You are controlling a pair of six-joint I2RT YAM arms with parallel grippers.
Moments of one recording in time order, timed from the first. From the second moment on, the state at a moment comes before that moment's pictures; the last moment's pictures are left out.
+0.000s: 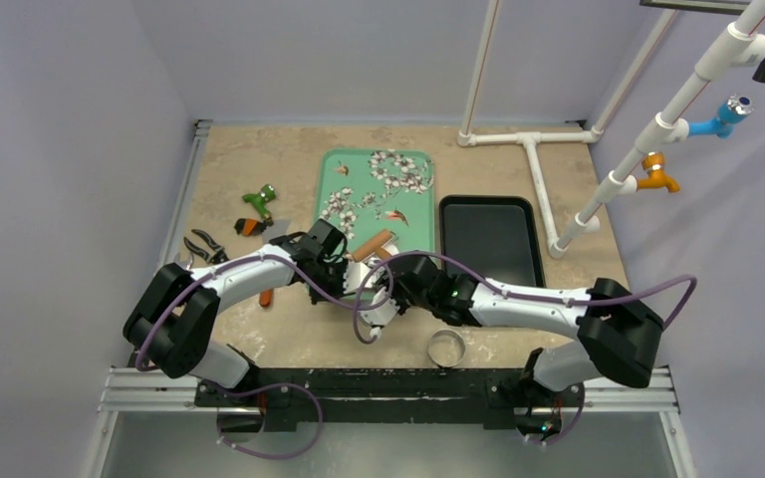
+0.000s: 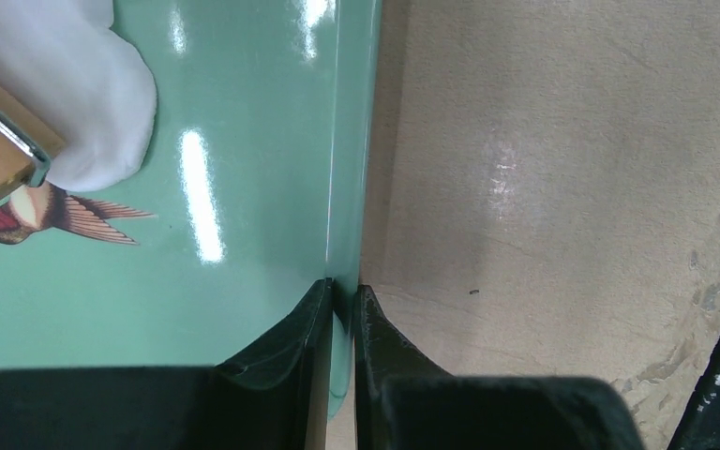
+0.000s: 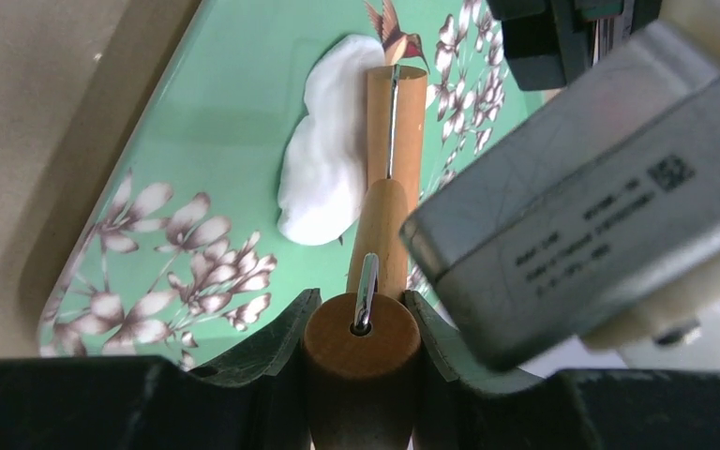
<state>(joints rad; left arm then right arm) -0.61 1.48 0.79 -0.58 0.33 0.85 1.04 1.42 0.75 -0.07 0.20 -1.39</state>
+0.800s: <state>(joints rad) -0.61 1.48 0.79 -0.58 0.32 0.85 1.06 1.31 0.69 -0.16 0.29 -1.39</state>
